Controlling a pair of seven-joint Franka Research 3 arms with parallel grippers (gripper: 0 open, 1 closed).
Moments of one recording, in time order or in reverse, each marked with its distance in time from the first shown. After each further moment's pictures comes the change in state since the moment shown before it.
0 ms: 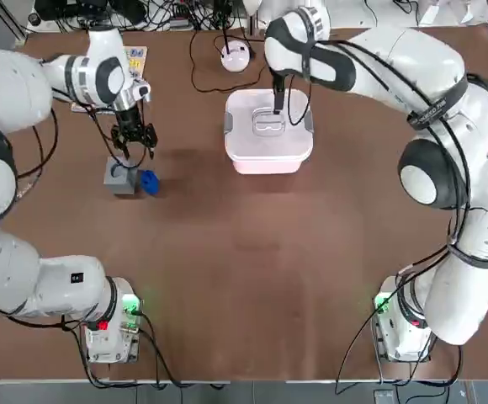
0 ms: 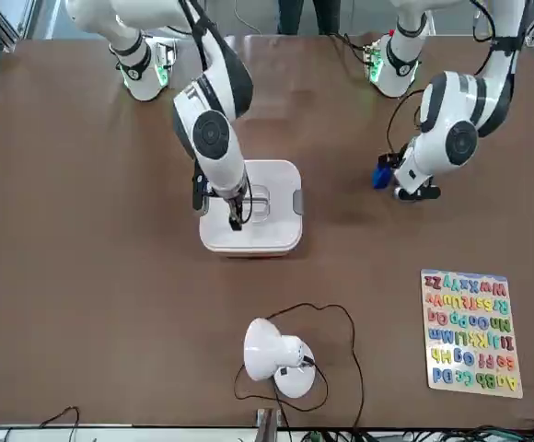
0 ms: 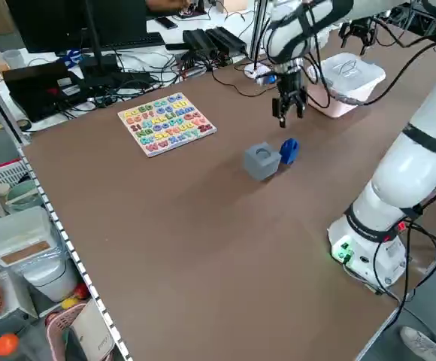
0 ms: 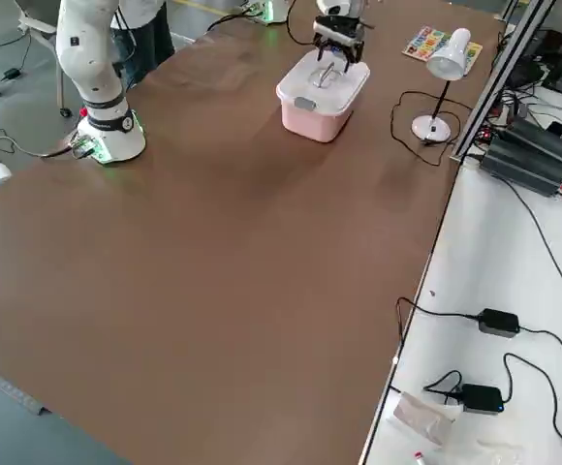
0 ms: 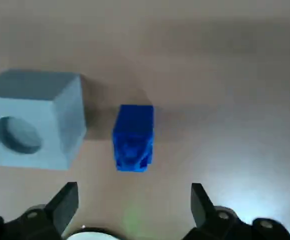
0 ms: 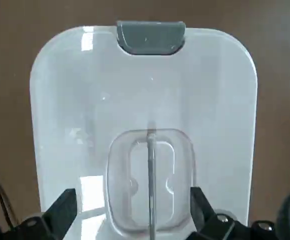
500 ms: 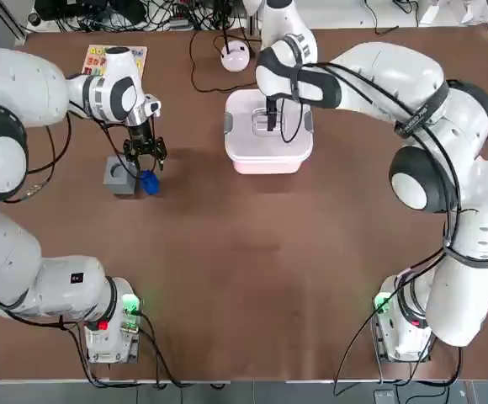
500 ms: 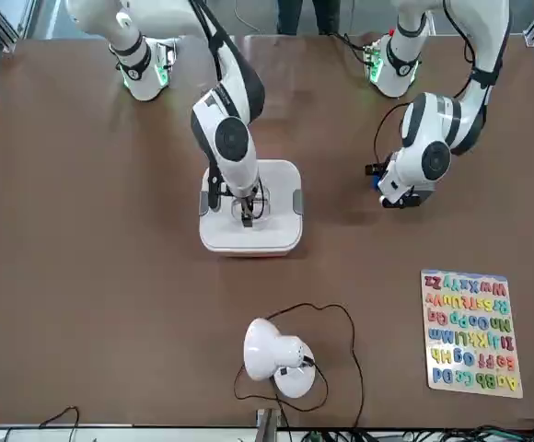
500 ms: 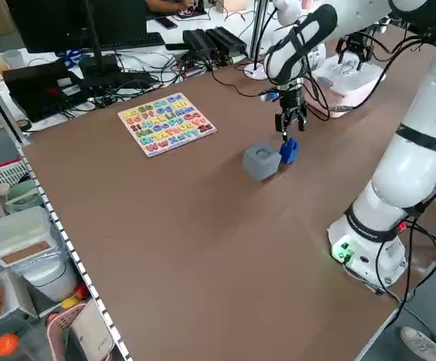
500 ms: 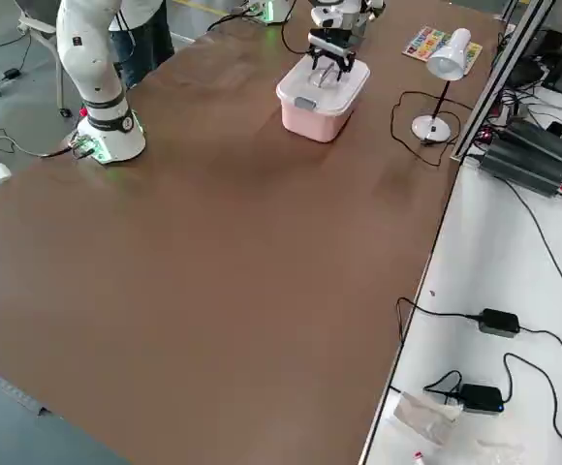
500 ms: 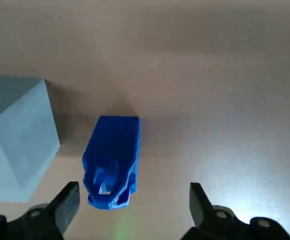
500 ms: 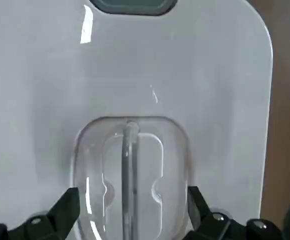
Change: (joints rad) left arm -0.004 0.093 -0.014 -0.029 0.006 0.094 -0.012; right arm 0.050 0.044 0.000 -0.051 0.000 0.078 0.019
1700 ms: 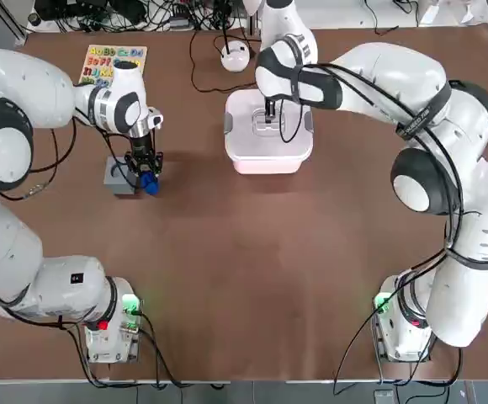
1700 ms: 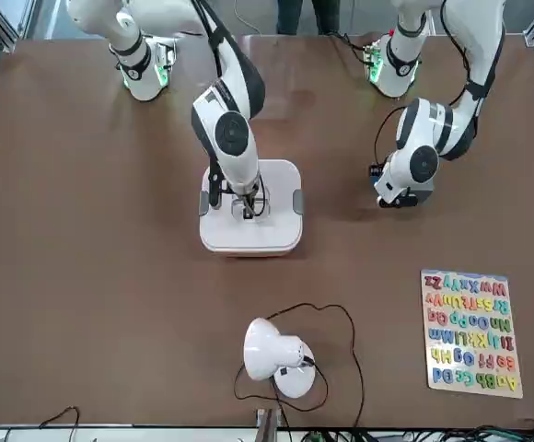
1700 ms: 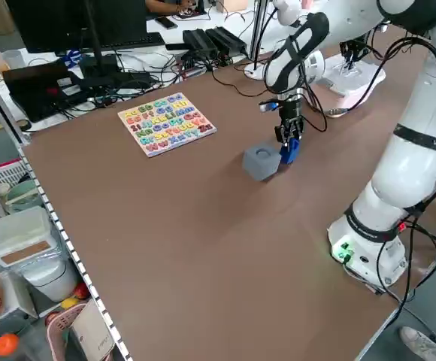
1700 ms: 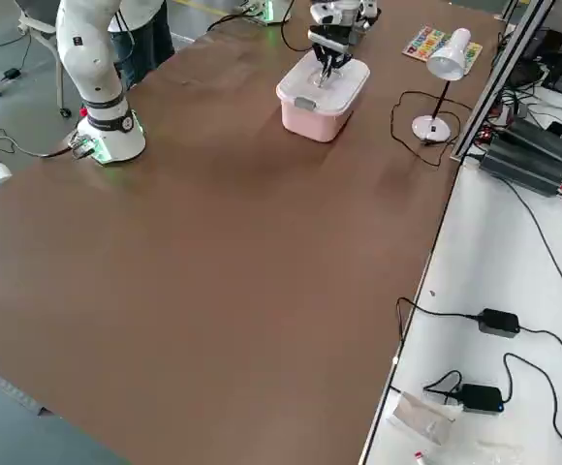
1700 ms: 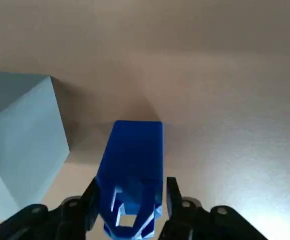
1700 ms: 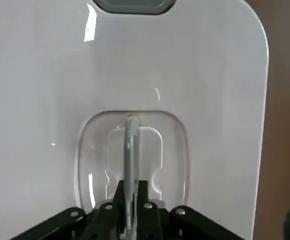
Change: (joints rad) left arm -0.002 0.056 -0.001 -0.032 0.107 0.056 -0.071; right arm 0.007 -0.022 -0.008 0.001 0.000 0.000 0.001
